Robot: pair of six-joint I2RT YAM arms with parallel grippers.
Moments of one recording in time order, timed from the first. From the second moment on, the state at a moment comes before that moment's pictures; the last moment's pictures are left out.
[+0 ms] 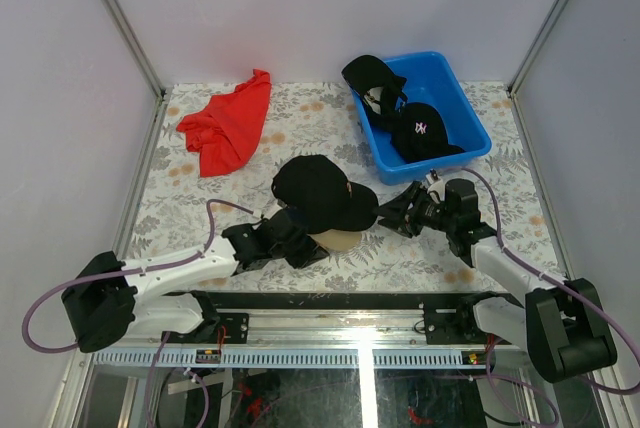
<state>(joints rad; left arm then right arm) -0.96 1.20 0.63 -0.31 -0.04 -1.59 0.26 1.12 0.37 0.26 -0.70 1.17</state>
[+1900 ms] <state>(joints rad) -0.98 1.23 0.57 -0.29 -0.05 -1.62 0.37 1.12 0.47 0.28 -0.53 1.07</state>
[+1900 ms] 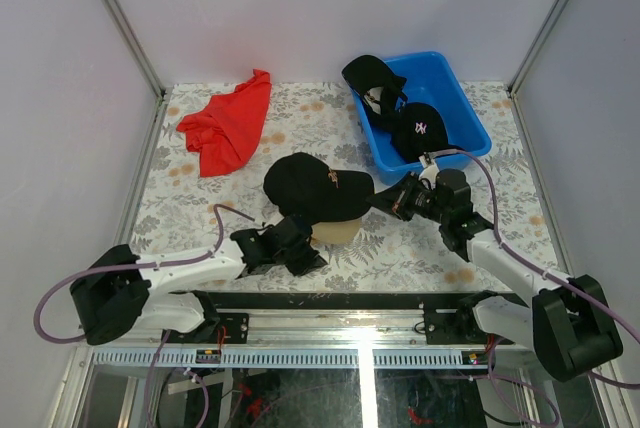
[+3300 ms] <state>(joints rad) -1.00 1.40 0.59 -0.11 -0.17 -1.61 0.57 1.05 0.43 0.22 -0.32 1.10</state>
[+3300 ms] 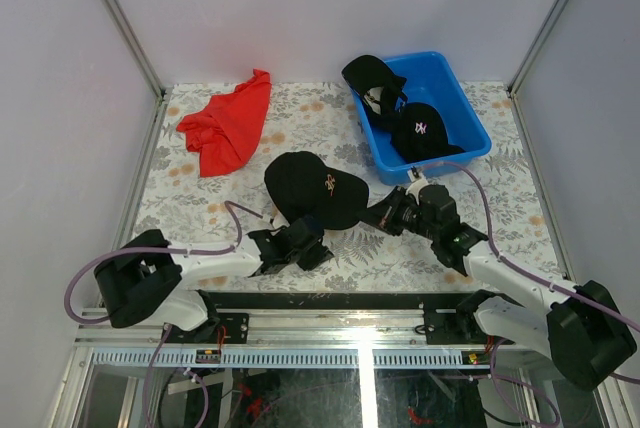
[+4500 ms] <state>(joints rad) -1.00 0.95 0.57 -0.36 -0.19 -1.58 0.63 1.00 0.39 0.04 -0.33 1.00</state>
